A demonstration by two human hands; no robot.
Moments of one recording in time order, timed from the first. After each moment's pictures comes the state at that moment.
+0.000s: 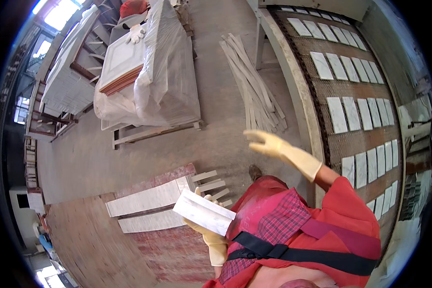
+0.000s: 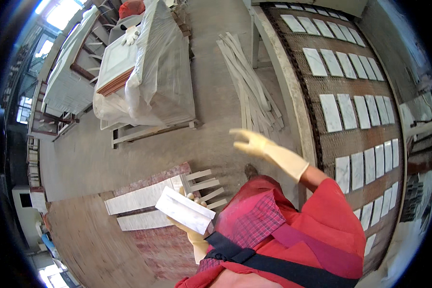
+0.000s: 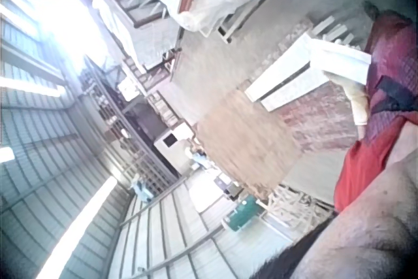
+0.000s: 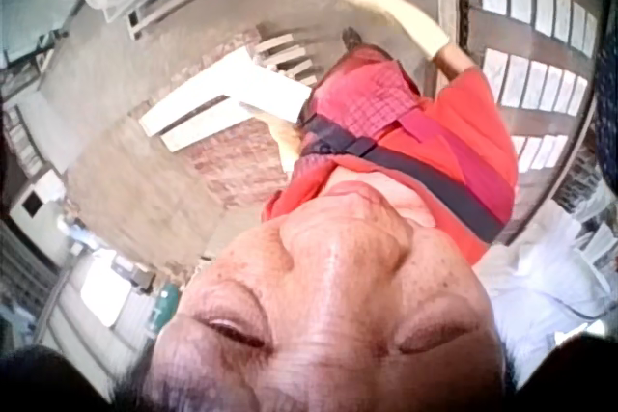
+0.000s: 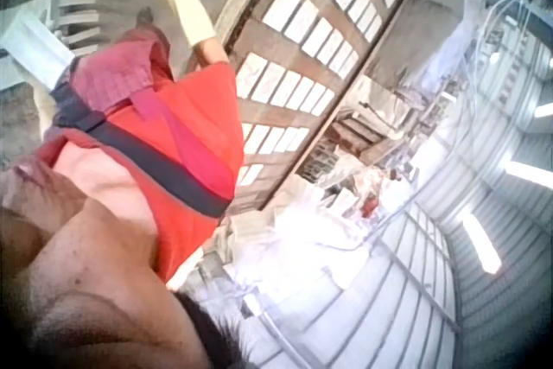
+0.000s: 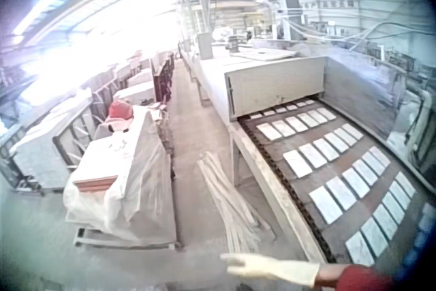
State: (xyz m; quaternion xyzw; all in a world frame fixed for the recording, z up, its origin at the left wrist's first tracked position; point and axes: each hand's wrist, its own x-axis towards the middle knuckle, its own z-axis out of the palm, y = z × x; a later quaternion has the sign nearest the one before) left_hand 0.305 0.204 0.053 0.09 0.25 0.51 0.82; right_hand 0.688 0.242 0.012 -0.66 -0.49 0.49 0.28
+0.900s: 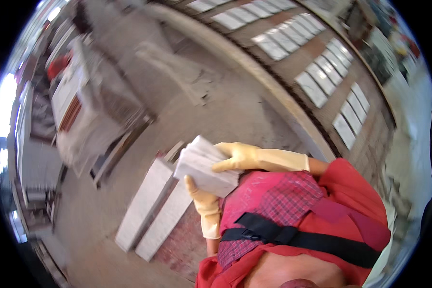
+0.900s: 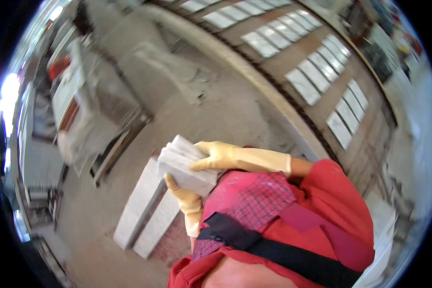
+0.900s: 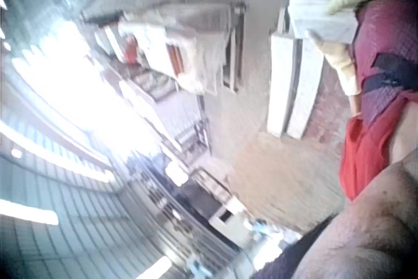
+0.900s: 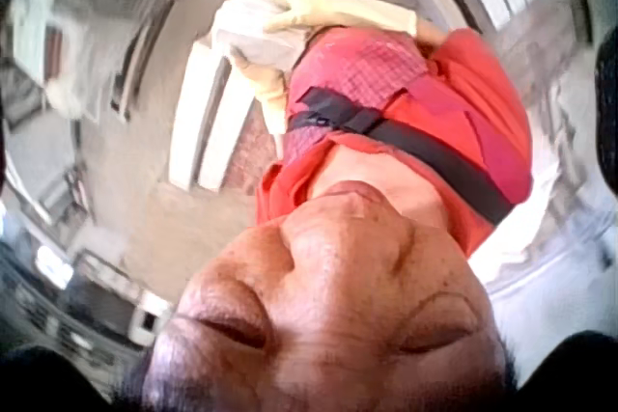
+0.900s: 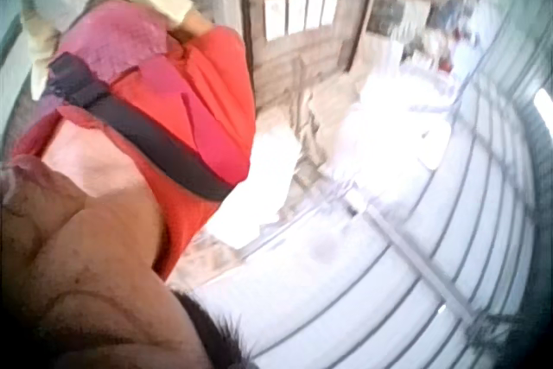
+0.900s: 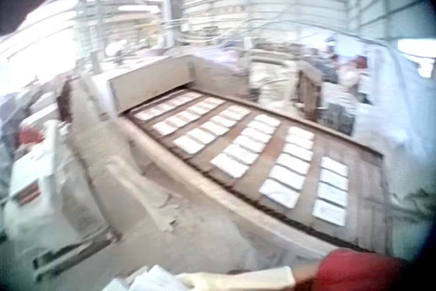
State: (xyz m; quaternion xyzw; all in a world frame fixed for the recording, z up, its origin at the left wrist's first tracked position) left_hand 0.117 0.003 0.066 0.27 0.23 0.24 0.90; right_hand 0.289 -0.108 0.117 -0.63 -0.25 0.57 0.46
